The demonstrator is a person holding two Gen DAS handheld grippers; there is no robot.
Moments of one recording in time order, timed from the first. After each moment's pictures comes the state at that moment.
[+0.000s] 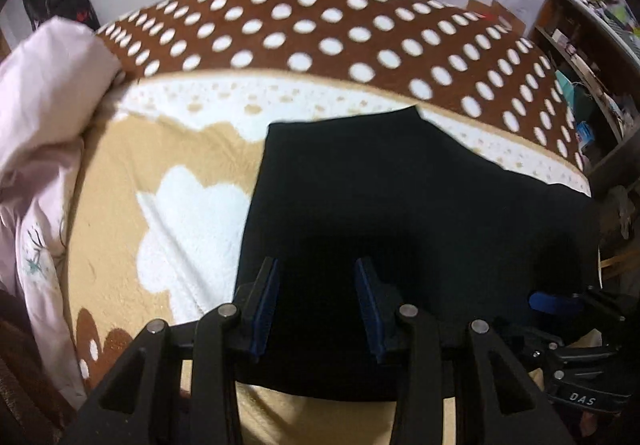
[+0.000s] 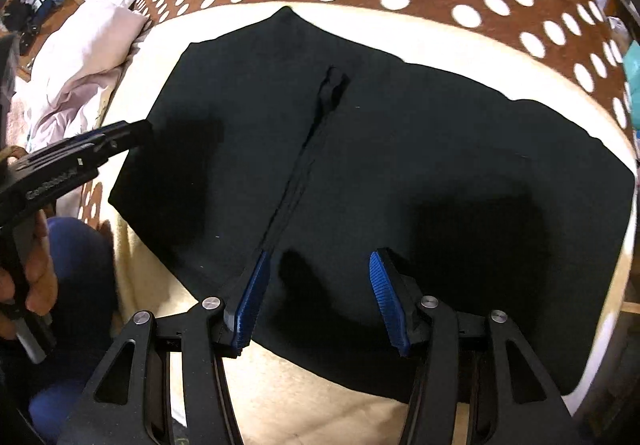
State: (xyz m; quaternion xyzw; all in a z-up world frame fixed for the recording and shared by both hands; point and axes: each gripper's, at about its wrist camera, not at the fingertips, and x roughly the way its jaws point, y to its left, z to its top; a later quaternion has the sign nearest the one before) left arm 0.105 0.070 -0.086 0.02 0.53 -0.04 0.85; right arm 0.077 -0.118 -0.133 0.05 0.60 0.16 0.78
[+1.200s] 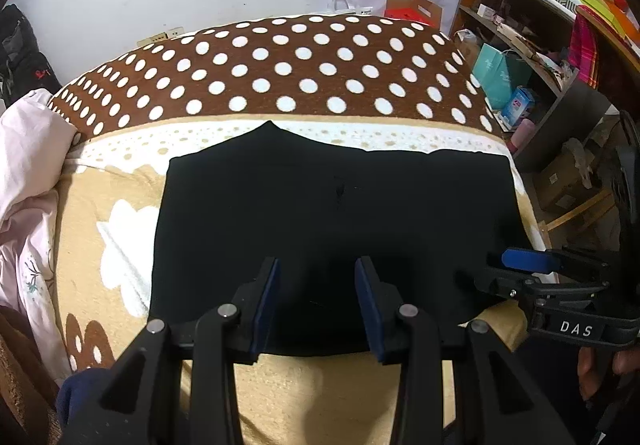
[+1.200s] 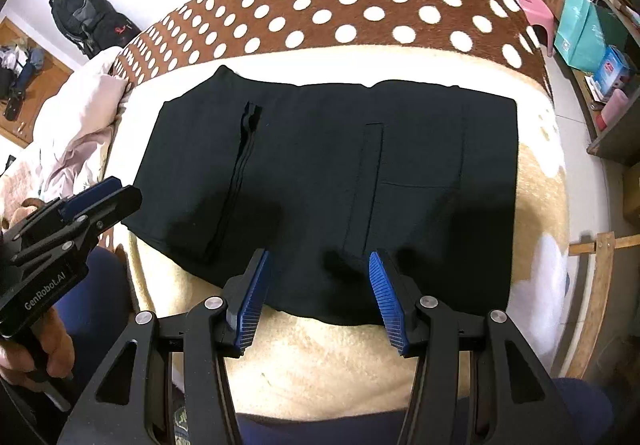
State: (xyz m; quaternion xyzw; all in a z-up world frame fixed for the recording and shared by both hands) left arm 0.046 -0.023 -0.038 0.06 0.50 -0.12 0.85; right arm 0.032 -0.201 -0.092 0.13 0.57 0.11 0.80
